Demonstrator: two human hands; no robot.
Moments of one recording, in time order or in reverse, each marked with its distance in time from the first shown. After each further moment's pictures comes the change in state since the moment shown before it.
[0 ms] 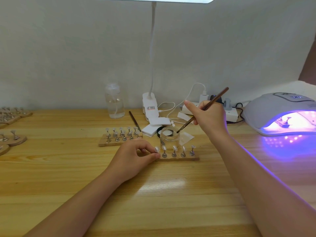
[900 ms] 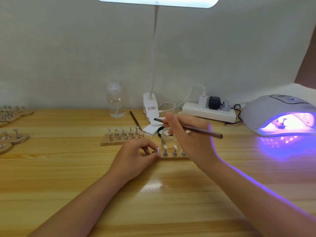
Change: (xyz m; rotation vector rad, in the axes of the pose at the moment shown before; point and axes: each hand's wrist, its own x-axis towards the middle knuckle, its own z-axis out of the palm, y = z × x) left_hand -0.005 0.002 0.001 0.032 0.051 0.132; right_hand -0.071 -0.035 0.009 0.194 -0.167 -0.424
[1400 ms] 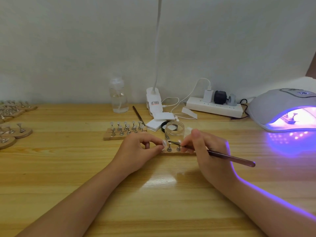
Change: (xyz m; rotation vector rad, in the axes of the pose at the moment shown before) left_hand 0.003 -0.004 -0.002 -0.057 -0.012 -0.016; right_hand -0.041 0.026 -0.014 -0.031 -0.016 -0.039
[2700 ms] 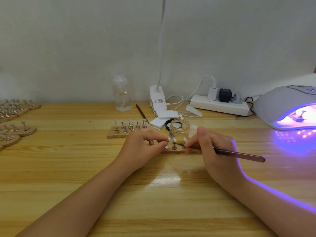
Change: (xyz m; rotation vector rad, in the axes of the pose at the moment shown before) left_hand -0.001 0.007 -0.002 -0.023 0.019 -0.065; right_hand -0.002 0.004 0.002 0.021 -0.008 -0.002
